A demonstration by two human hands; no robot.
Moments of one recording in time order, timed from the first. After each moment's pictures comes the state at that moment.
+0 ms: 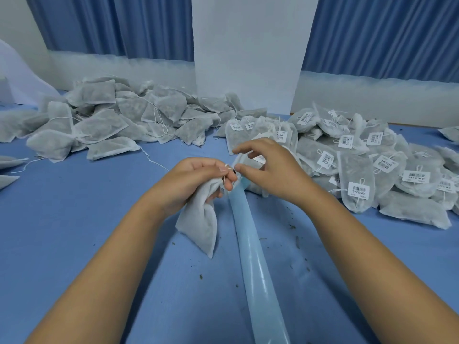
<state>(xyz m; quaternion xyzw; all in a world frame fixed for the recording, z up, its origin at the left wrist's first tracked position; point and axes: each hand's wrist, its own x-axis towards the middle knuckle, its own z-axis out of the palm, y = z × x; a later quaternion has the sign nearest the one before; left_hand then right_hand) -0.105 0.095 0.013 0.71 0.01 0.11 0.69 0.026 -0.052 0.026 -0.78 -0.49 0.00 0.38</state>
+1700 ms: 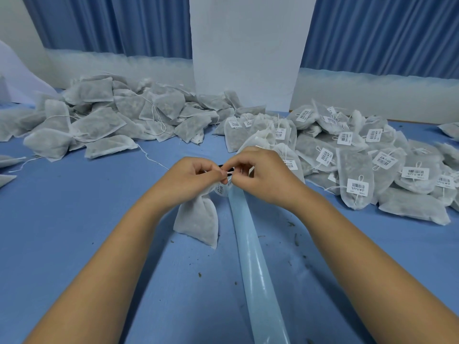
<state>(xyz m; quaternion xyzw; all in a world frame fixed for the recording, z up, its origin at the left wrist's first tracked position) -0.099 0.093 0.011 0.83 0.15 0.15 0.51 0.014 -0.047 0.018 -0.75 -0.52 0.02 0.40</state>
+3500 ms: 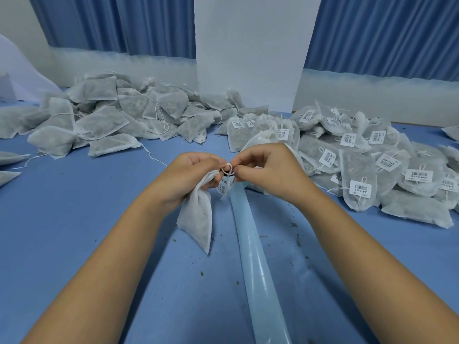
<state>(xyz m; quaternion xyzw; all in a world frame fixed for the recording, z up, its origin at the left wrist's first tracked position) -0.096 0.093 0.014 0.70 0.13 0.17 0.68 0.012 -0.051 0.026 -0.71 -0.46 0.11 0.52</state>
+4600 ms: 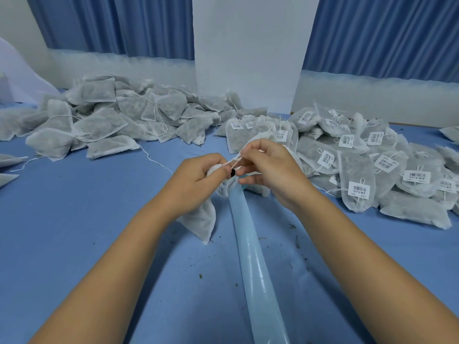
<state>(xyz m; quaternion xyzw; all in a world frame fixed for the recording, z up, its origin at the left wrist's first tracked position) -0.095 0.090 0.001 0.87 0.06 0.27 0.41 0.010 -0.044 0.031 -0.65 -0.30 0.23 0.66</state>
